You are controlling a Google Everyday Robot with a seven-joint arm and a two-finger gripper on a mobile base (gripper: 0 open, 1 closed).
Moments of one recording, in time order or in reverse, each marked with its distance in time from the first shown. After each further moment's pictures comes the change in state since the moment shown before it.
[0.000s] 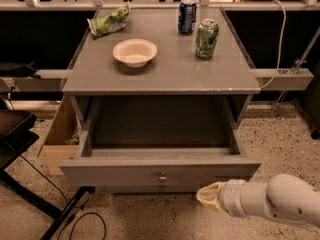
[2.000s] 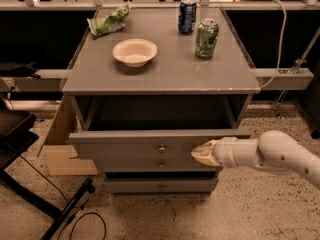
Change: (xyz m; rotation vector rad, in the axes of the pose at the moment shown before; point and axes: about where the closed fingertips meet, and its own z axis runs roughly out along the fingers) arm -0.065 -0.124 0.030 0.029 -0.159 -0.137
